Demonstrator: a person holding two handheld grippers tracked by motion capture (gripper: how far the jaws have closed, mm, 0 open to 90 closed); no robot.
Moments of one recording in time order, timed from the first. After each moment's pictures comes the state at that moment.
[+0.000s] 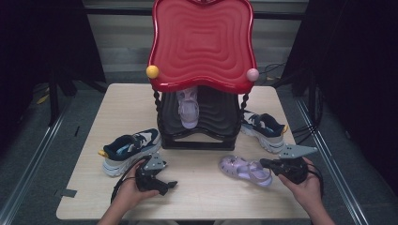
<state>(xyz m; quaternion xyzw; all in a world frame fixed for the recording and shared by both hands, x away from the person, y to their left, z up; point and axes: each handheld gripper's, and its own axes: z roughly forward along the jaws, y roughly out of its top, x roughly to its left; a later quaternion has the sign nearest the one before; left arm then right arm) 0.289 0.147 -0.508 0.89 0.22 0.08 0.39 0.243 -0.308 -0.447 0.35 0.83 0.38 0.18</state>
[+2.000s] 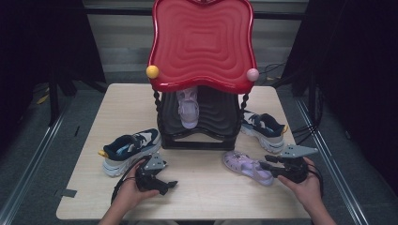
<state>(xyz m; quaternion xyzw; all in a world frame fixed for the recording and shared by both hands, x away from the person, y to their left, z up) 0.290 0.147 -0.508 0.89 0.22 0.08 0.39 0.250 -0.316 -0.462 0.37 0.83 0.38 0.18</state>
